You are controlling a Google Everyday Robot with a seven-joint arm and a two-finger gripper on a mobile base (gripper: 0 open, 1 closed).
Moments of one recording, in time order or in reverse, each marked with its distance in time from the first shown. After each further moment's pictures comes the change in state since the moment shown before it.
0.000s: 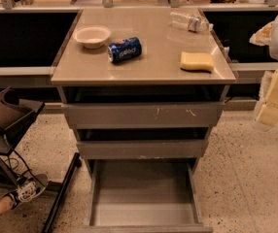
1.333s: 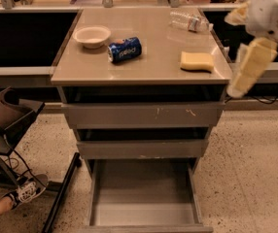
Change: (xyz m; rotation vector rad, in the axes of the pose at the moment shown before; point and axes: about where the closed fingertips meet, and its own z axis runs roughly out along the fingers) arm -0.039 -0.064 0.016 0.019 -0.163 -0.083
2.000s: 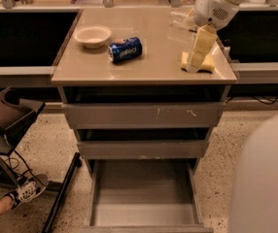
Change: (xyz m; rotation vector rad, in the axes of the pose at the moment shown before) arm -0.044 -0.085 0.098 -0.206 -0.057 -0.023
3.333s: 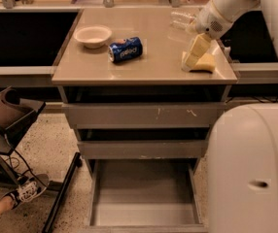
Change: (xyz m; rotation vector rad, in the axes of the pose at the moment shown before) arm 0.029 -0.074 0.053 0.039 -0.153 0.117
